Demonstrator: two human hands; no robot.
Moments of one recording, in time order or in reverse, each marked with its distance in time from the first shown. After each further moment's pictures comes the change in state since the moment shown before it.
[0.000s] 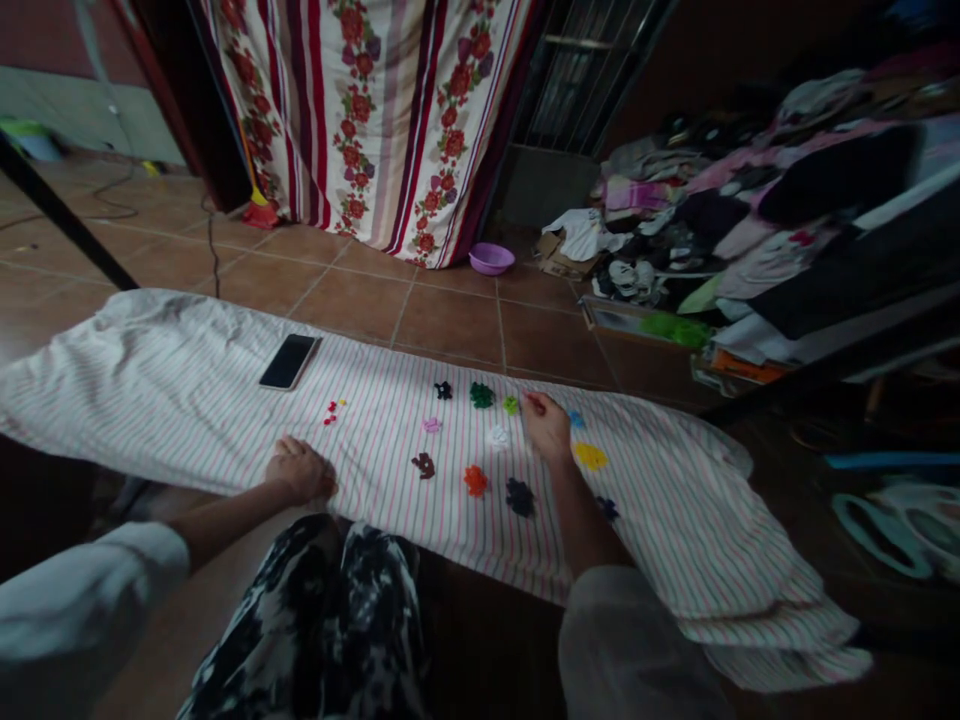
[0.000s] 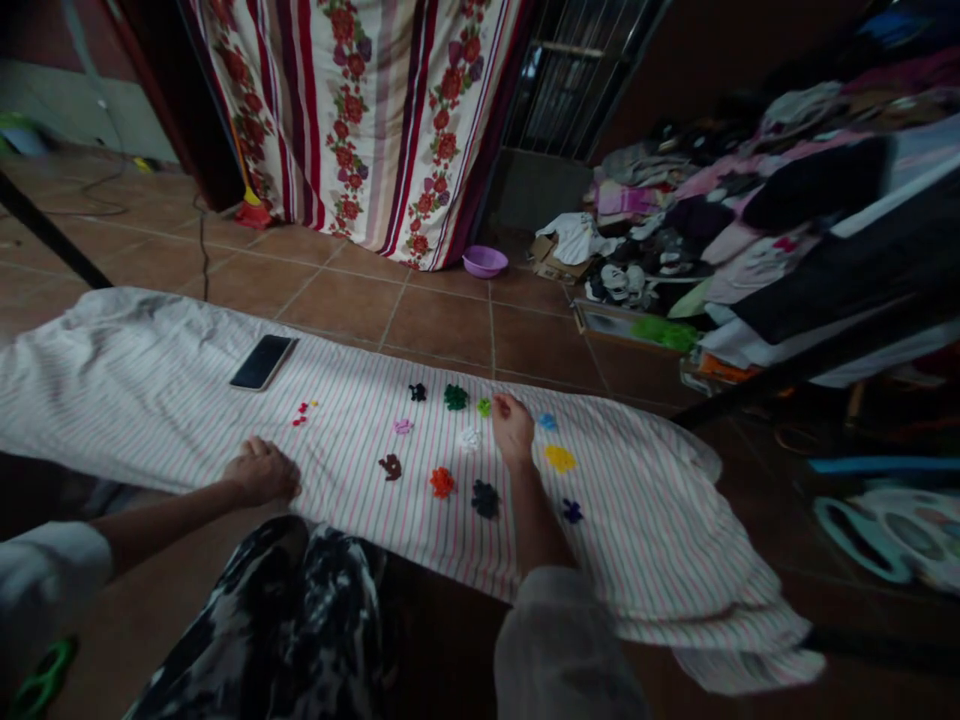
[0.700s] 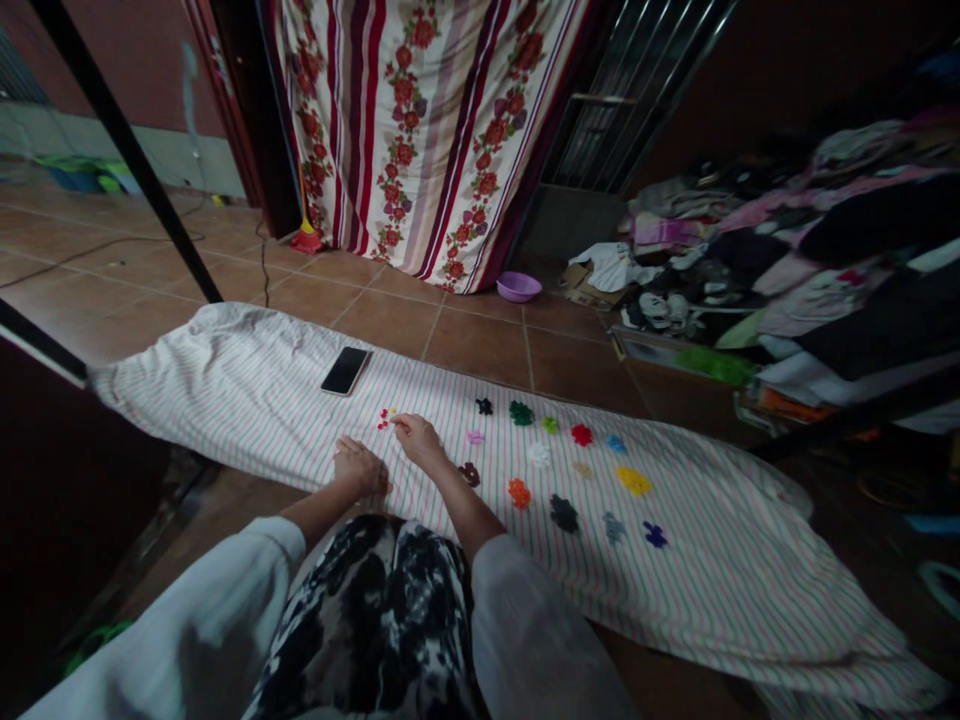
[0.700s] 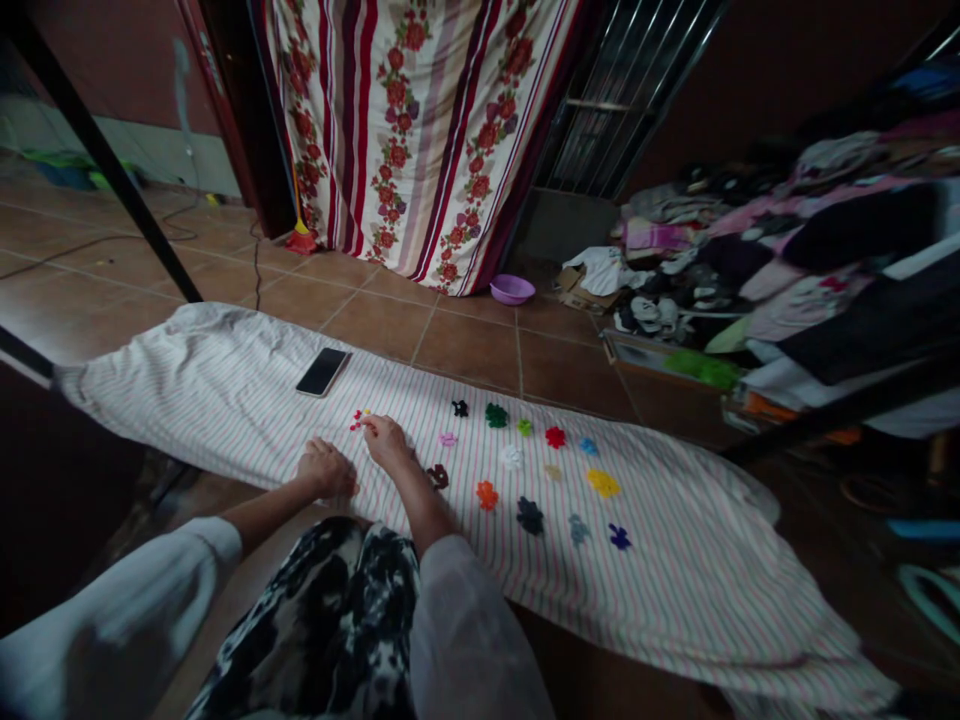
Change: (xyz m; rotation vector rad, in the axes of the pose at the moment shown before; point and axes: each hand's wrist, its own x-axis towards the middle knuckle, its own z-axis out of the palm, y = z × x) left_hand -0.007 0.011 -0.022 0.126 -0.184 -0.019; right_hand -0.138 -0.179 0.196 -0.008 -0.661 -0.355
